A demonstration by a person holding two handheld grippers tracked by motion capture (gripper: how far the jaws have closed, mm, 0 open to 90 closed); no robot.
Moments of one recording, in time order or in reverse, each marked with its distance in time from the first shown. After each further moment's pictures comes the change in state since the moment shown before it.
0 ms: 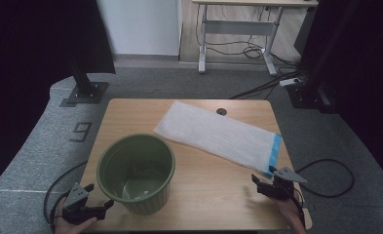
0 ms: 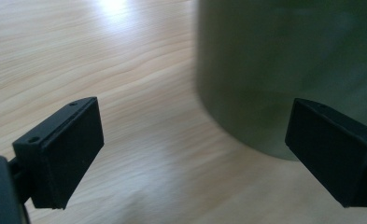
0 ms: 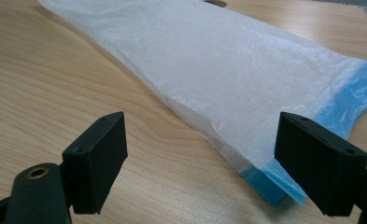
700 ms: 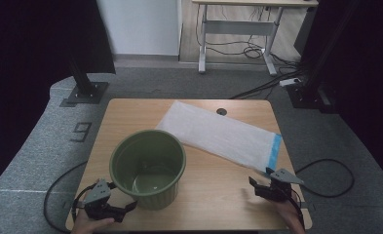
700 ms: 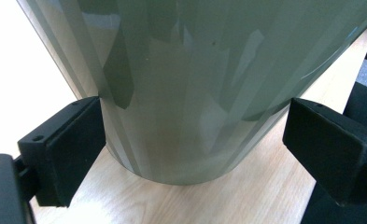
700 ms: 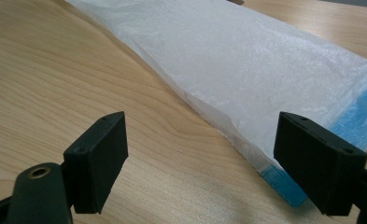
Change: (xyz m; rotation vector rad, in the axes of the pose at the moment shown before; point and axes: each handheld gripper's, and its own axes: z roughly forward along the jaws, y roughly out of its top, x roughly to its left) left arm -0.042 0.041 0.028 -0.044 -0.276 0.166; right arm 0.009 -0.001 0.000 0.010 0.038 -0.039
